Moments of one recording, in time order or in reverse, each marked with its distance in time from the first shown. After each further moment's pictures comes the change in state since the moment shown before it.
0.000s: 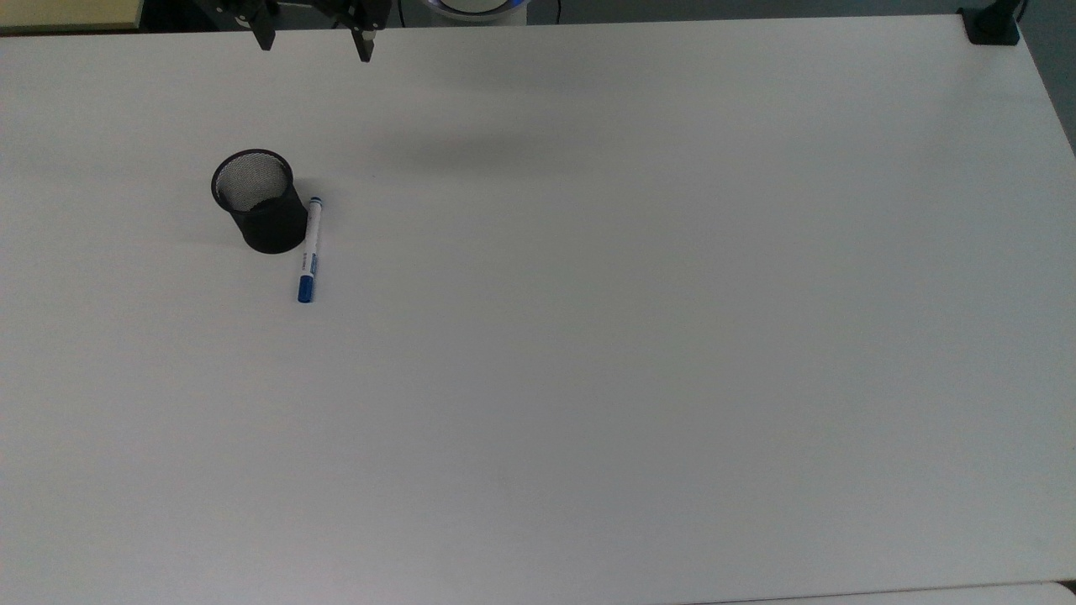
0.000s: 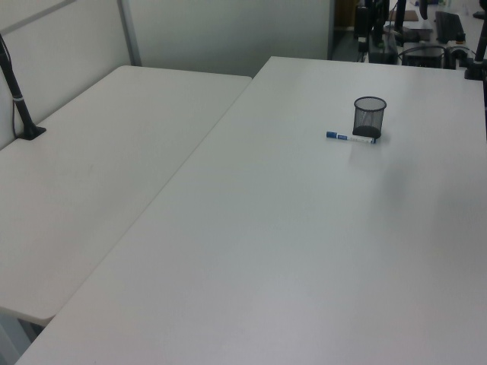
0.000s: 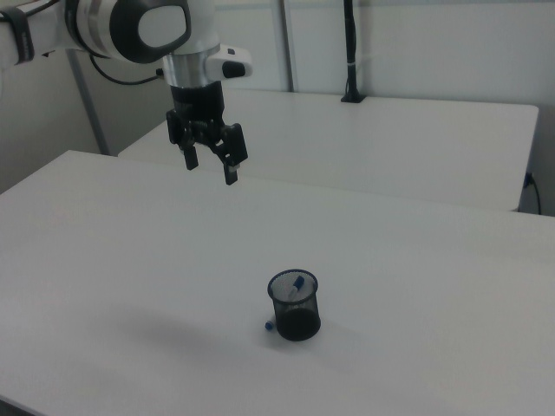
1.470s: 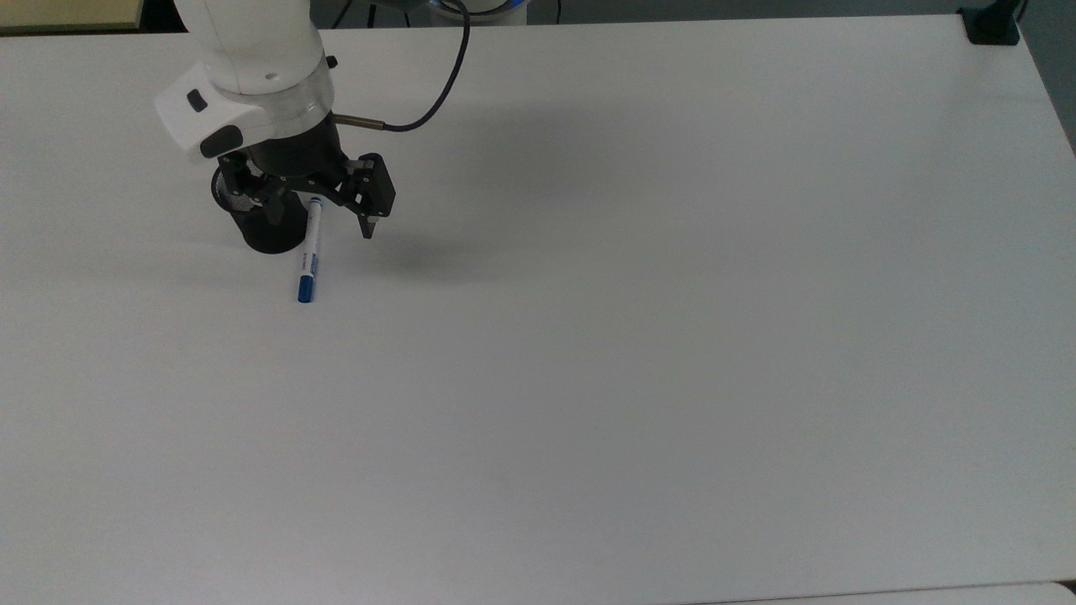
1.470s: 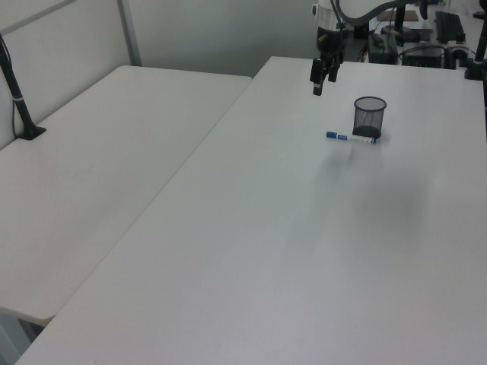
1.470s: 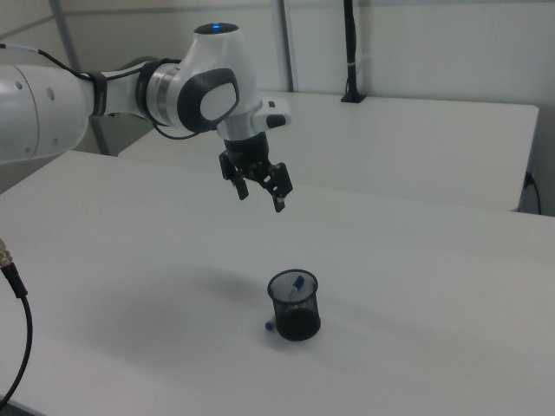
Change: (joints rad) arm 0.009 0.258 0.004 0.001 0.000 0.374 0.000
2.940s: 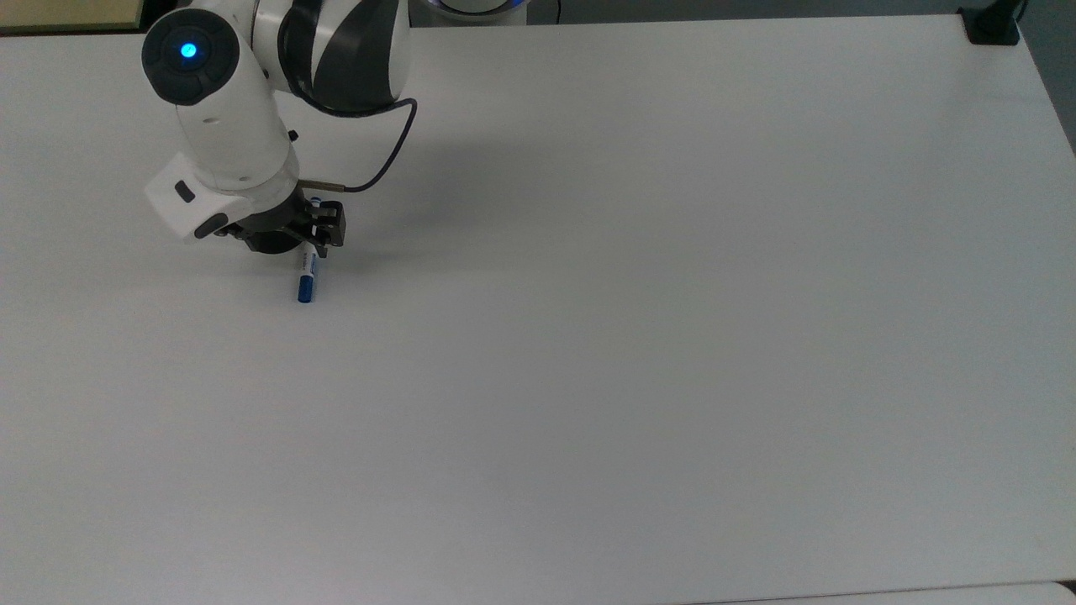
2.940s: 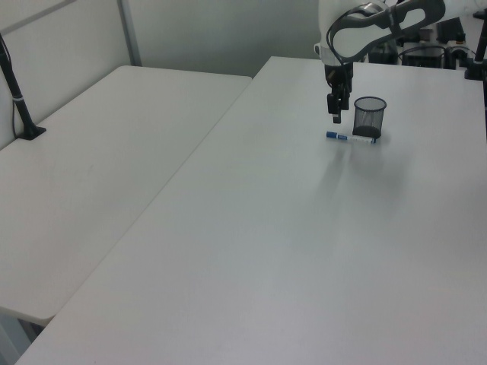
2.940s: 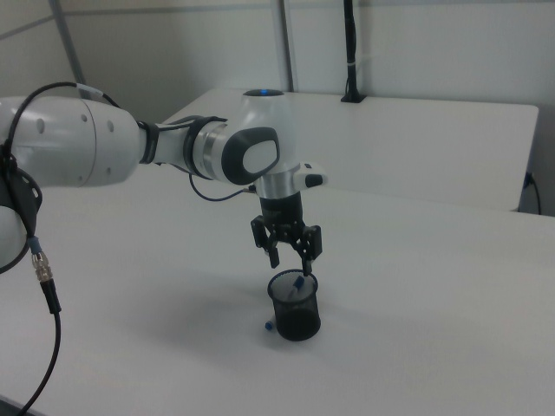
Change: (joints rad) arm -0.078 0.147 -0.005 -0.027 -0.087 -0.002 -0.148
